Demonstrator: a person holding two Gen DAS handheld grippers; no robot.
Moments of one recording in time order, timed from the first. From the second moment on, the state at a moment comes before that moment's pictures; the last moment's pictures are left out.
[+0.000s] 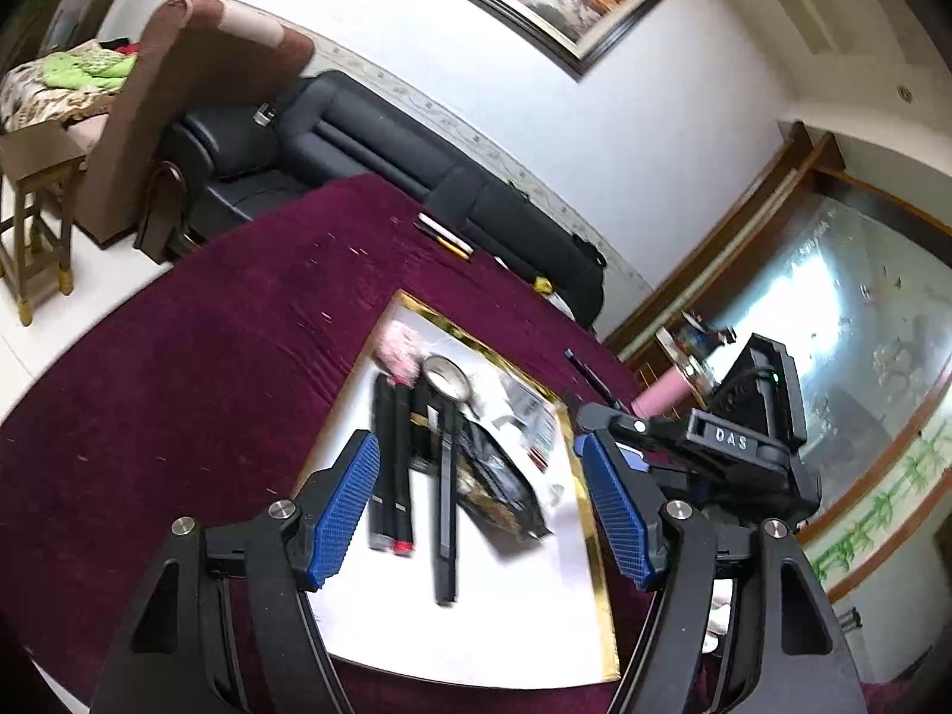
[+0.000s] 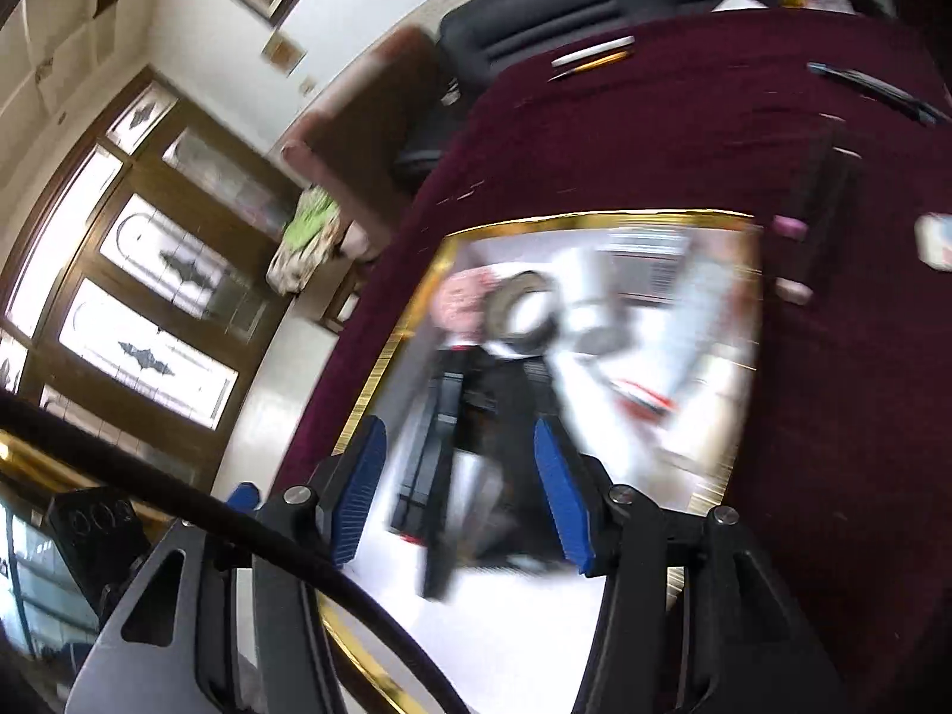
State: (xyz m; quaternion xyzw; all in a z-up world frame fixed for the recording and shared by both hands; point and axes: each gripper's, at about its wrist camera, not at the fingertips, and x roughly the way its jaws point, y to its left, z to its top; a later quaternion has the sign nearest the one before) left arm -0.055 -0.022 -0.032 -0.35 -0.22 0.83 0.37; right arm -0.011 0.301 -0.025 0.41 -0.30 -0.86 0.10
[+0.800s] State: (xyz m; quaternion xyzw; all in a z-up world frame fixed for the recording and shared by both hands) left arm 0.061 0.222 -0.042 -0.48 -0.01 0.70 0.53; right arm 0.212 0.568 -0.046 0.23 -0.42 -0.87 -0.14
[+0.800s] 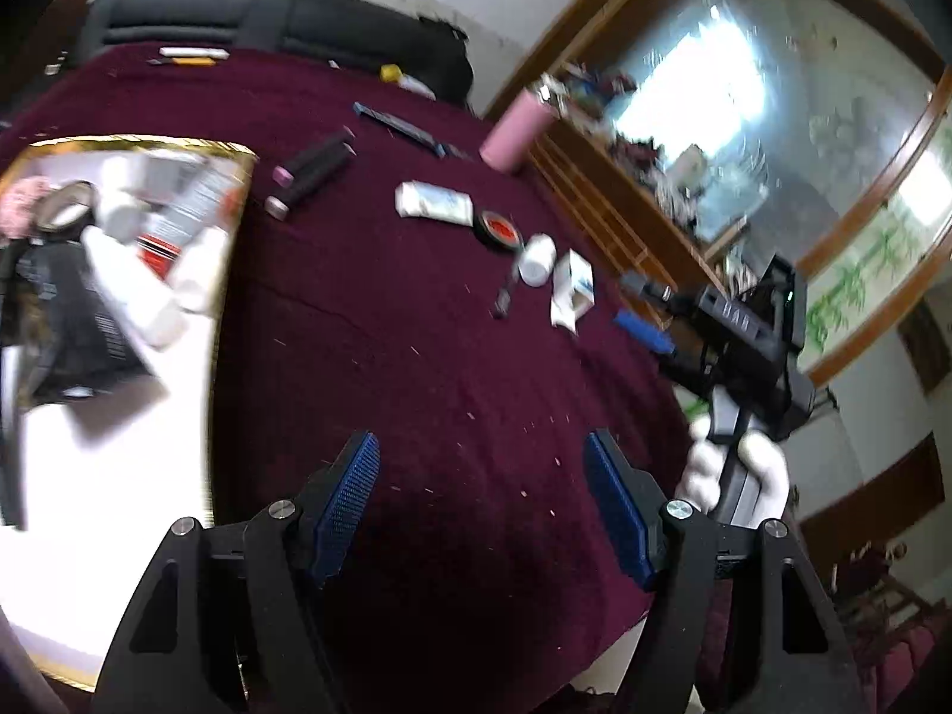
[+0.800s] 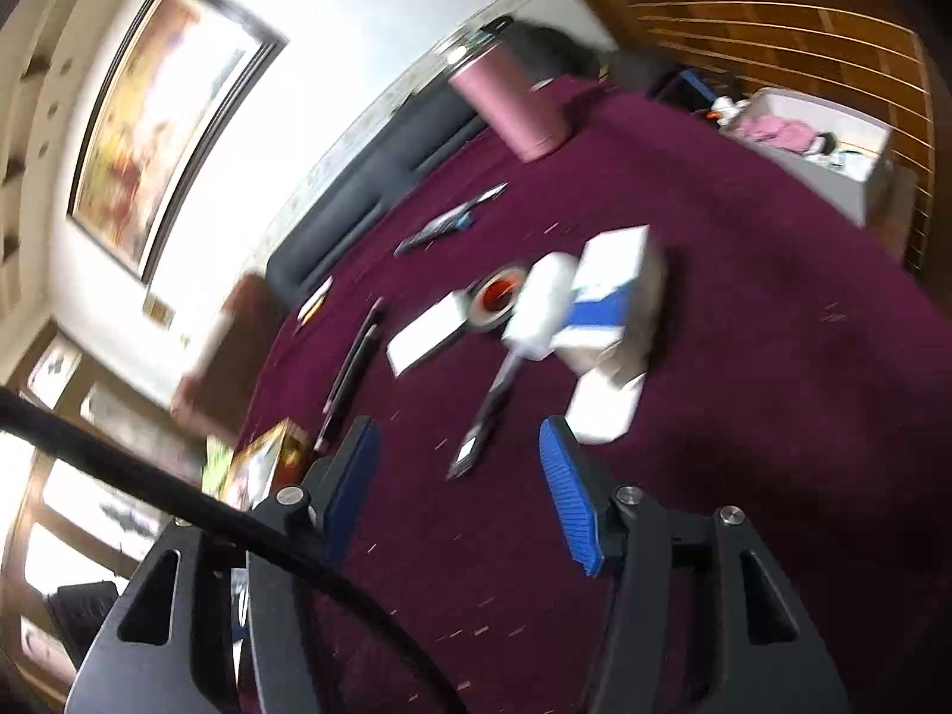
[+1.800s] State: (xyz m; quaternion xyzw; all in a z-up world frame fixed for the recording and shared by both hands) left arm 0.049 0.298 -0.095 -0.47 0.03 0.70 0.54; right arm 0.213 0.605 -0.089 0.24 -0.47 -0.83 -0.19
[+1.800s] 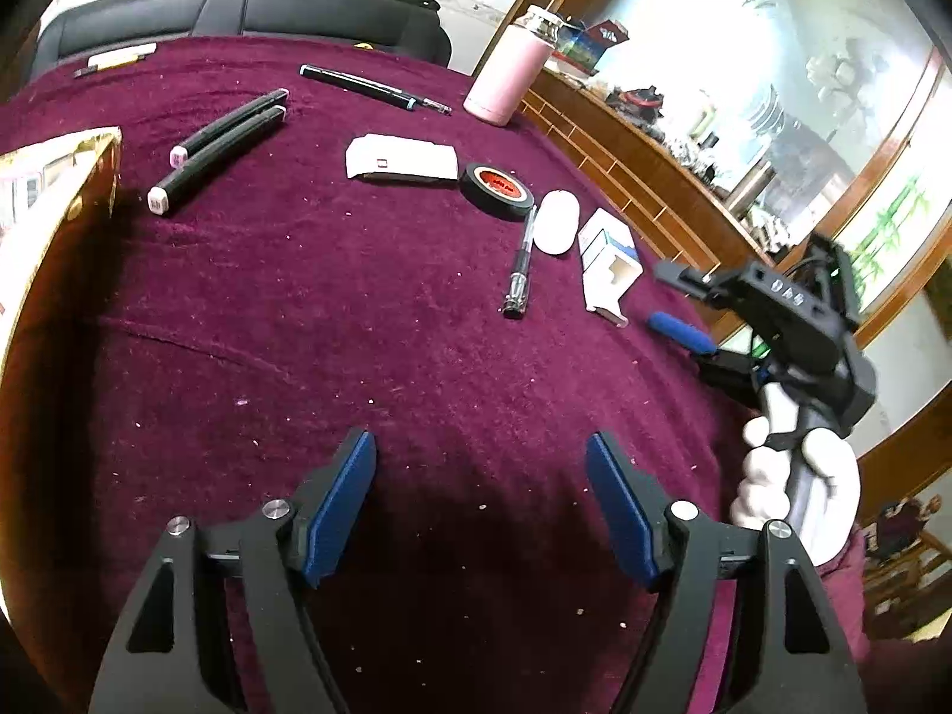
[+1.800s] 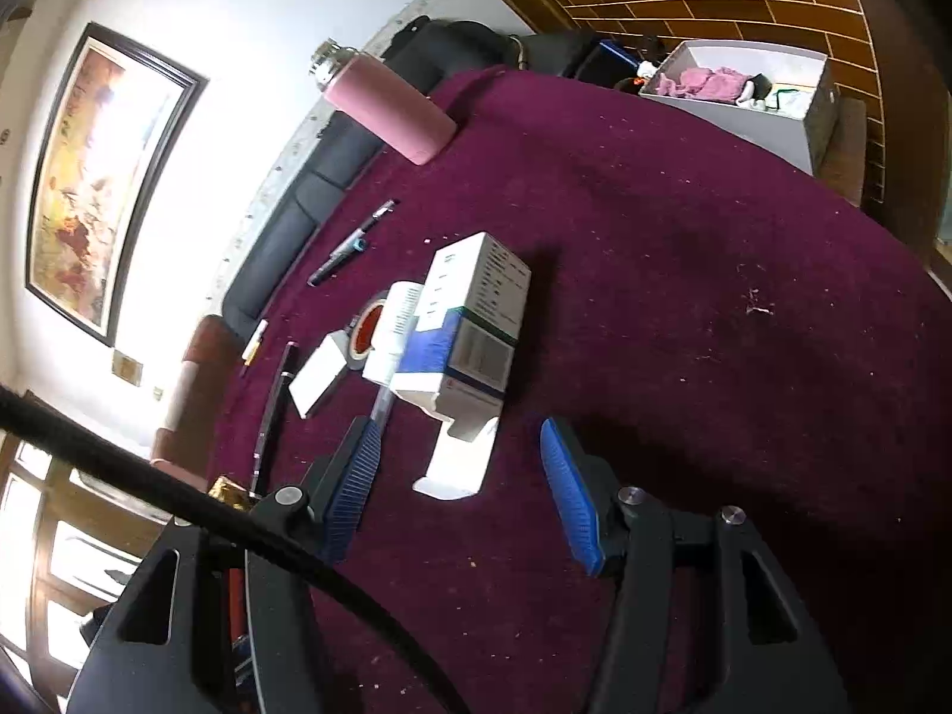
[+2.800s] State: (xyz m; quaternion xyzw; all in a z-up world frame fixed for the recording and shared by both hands) left arm 0.045 0.300 -0.099 -0.48 -0.03 0.65 0.59; right arm 0.127 0.628 -0.073 0.40 -0.36 -0.80 -0.27
